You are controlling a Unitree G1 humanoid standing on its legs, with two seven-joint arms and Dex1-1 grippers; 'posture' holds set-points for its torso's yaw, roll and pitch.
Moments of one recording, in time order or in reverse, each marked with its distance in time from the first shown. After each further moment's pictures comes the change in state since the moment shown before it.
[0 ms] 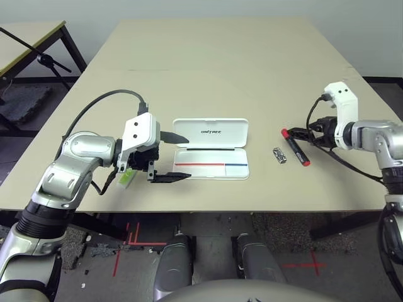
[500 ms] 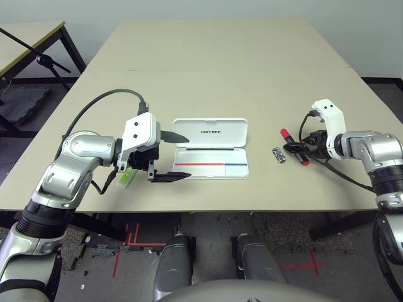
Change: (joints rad) left arm 0.000 0.000 0.000 -0.002 0.005 -0.002 0.009; right arm -0.034 0.031 0.041 0.193 -0.089 -0.131 0.058
